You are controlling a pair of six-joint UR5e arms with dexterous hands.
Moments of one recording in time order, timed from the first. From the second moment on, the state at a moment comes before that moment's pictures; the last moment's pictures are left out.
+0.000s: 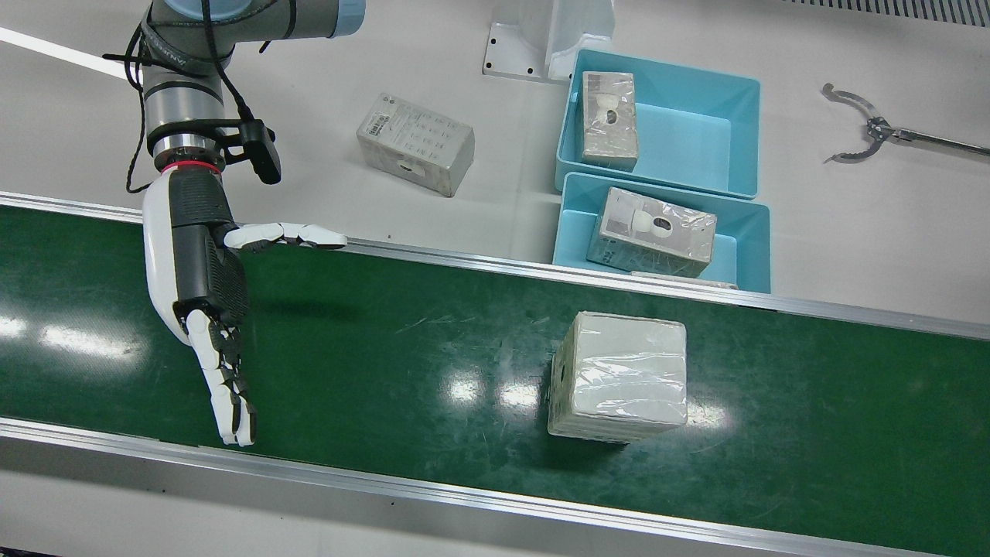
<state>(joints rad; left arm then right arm) -1.82 -1.81 -1.72 0.52 1.92 -0.16 0.83 -1.03 1.77 -3.60 -1.16 -0.24</state>
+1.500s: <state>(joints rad) -1.82 -1.81 -1.72 0.52 1.92 -0.16 0.83 -1.02 1.76 -3.60 -1.16 -0.24</state>
